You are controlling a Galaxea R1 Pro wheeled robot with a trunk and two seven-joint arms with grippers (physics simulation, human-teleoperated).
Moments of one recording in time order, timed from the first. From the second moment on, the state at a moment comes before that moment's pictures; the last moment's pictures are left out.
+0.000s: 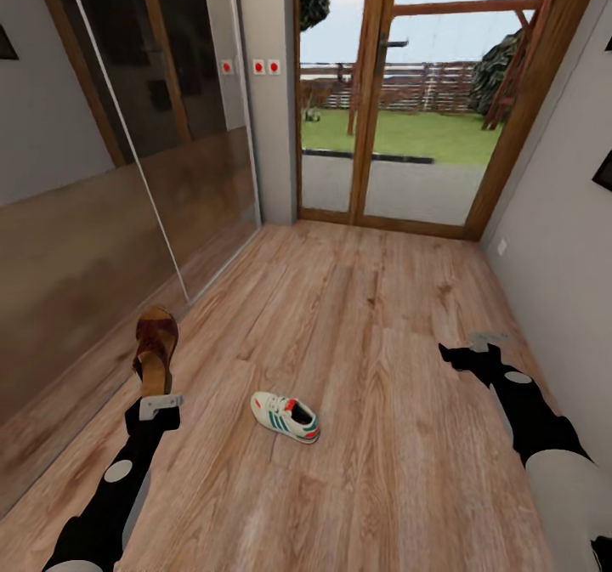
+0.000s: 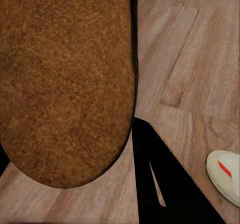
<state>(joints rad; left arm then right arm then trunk) -0.44 0.03 0.29 -0.85 -0.16 -0.17 -0.05 -0.76 -0.21 -0.26 -0.74 0.23 0.13 0.25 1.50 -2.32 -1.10</state>
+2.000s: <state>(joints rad) -0.43 0.03 0.29 -0.85 -0.16 -0.17 -0.05 -0.76 -0.22 -0.26 -0.74 0.23 0.13 0.25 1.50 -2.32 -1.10</state>
